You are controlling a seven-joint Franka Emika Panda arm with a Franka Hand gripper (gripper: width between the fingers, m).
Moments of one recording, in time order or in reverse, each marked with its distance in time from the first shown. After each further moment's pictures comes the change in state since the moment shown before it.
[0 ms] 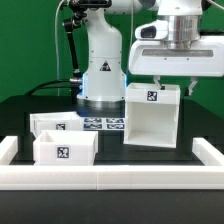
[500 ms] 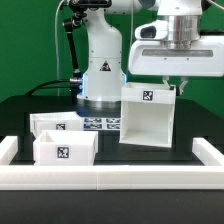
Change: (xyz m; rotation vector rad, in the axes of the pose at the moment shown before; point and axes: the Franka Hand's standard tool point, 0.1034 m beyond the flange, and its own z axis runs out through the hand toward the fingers) arm 0.000 0.000 0.000 0.000 0.000 0.000
